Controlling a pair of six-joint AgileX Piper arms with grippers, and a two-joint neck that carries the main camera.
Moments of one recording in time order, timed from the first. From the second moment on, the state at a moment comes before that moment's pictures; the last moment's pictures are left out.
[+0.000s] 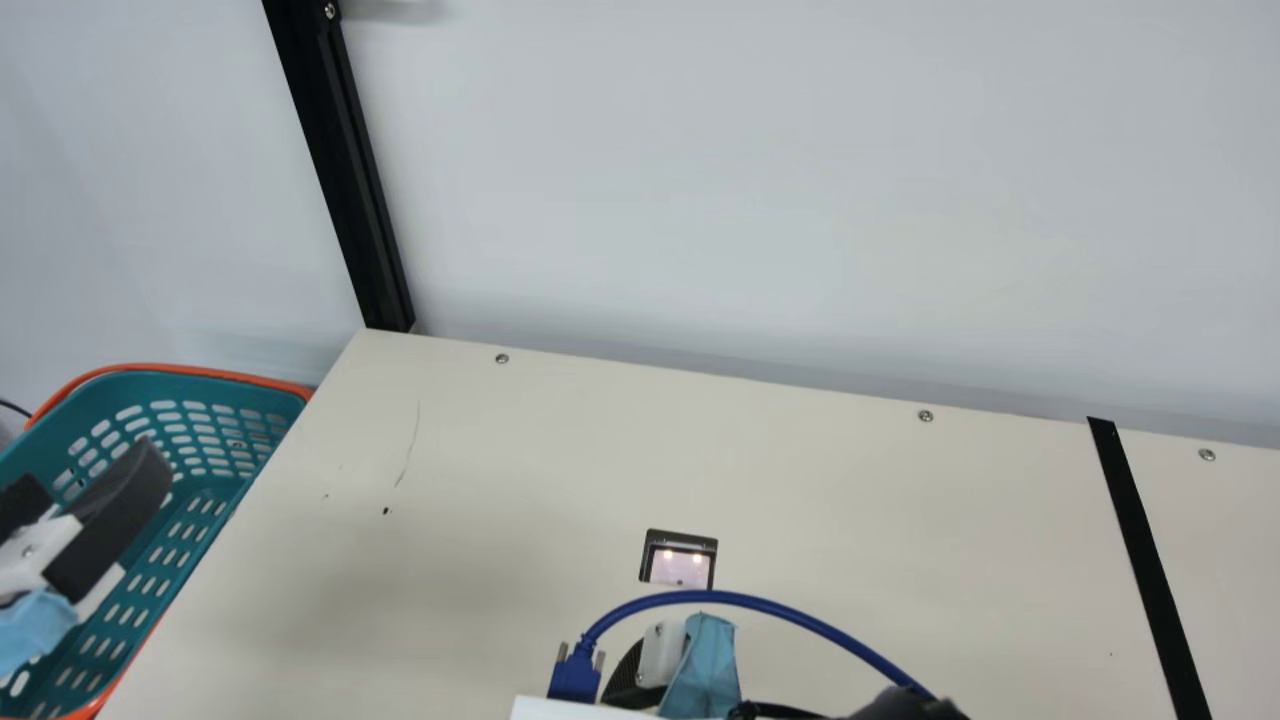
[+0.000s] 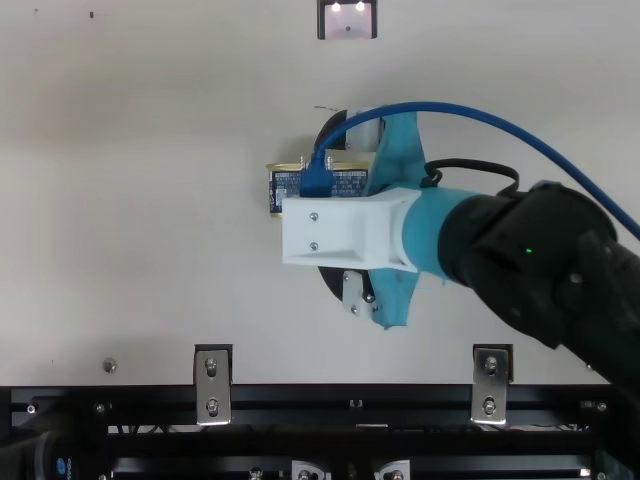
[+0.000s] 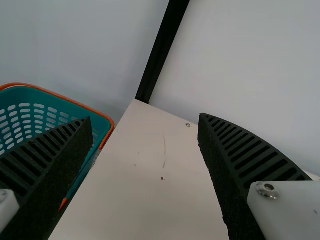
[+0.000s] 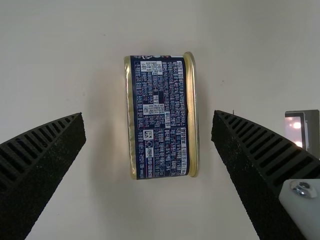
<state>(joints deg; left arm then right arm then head) 21.8 38.2 -18.3 99.4 -10.9 -119.4 45.0 93.3 -58.7 12.5 34.3 -52.5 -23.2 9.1</state>
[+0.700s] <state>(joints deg) 21.8 38.2 -18.3 99.4 -10.9 -119.4 44.0 97.6 -60.0 10.2 32.0 -48.8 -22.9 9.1</state>
